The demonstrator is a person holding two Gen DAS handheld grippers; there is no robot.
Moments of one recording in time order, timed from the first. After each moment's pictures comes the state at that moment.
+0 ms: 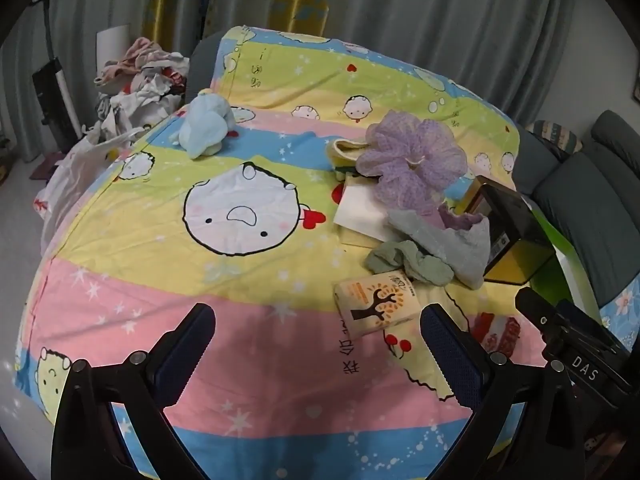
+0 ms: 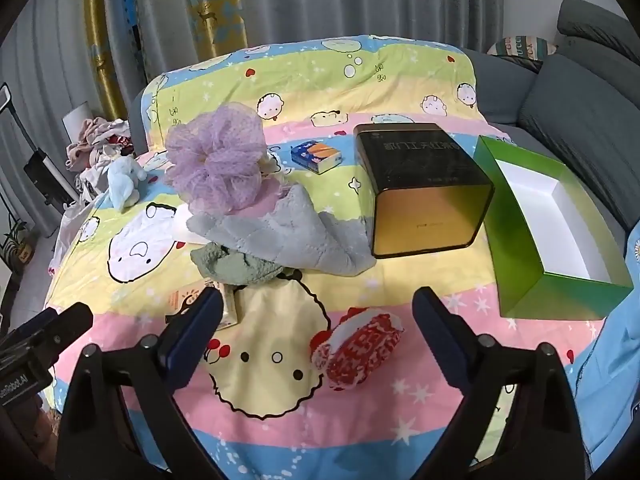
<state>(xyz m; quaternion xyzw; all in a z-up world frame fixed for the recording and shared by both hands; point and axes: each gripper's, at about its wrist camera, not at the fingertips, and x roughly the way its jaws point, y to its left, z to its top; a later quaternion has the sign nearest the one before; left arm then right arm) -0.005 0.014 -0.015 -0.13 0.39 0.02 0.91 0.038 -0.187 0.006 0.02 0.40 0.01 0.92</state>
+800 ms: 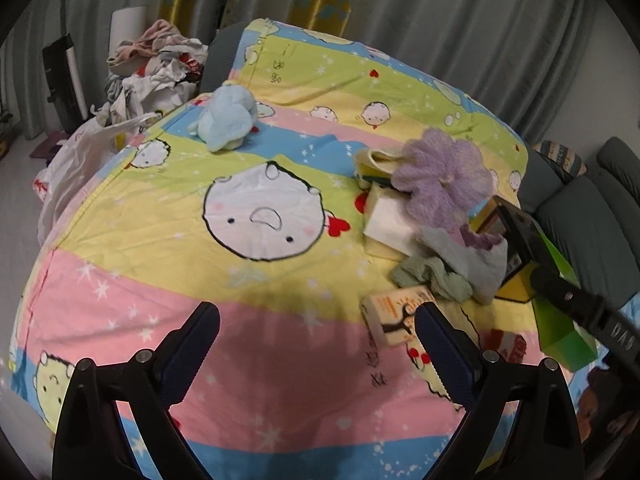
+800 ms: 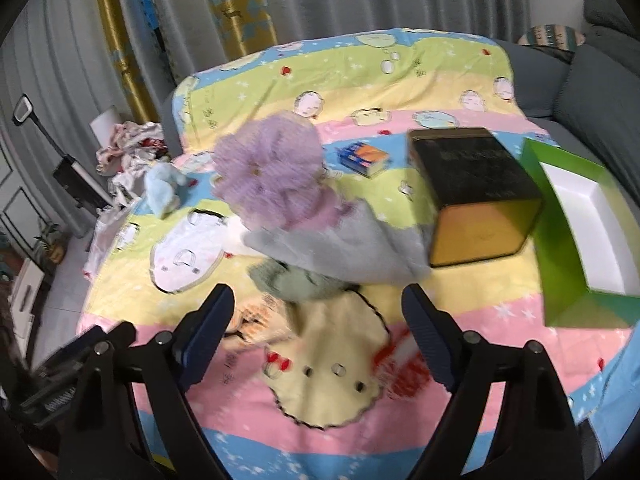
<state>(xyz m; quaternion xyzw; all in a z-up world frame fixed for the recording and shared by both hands) 0.002 0.055 -0.020 -0.17 0.39 0.02 0.90 0.069 -0.157 0.025 0.07 0.41 0.09 0.90</state>
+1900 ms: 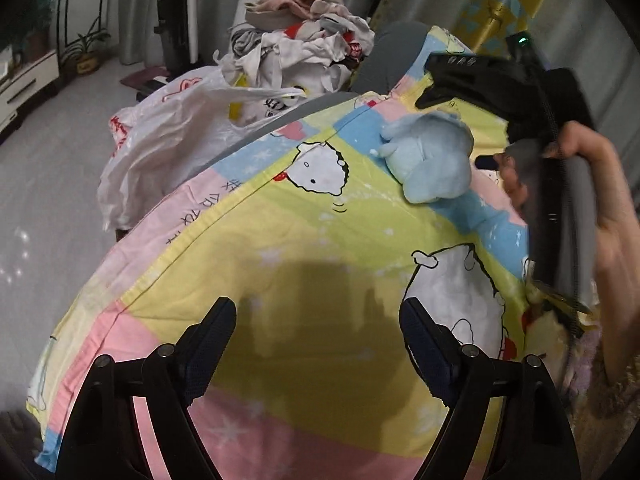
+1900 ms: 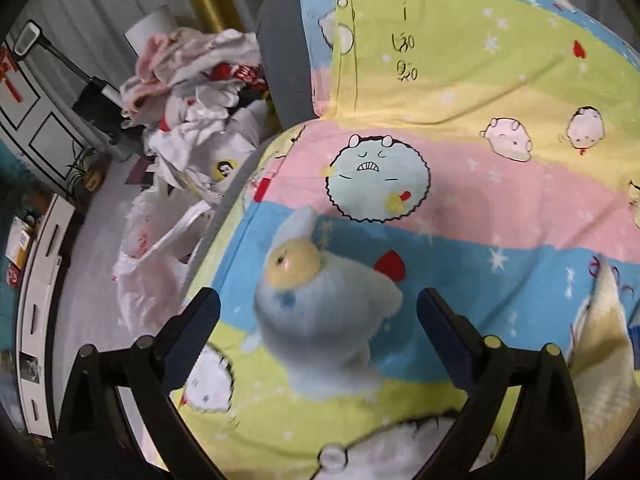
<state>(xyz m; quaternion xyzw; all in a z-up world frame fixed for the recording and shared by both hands) 0.069 0.222 -0.080 -0.28 0.40 0.19 0.85 0.360 0.176 -0.051 -0.01 0.55 0.22 0.81</state>
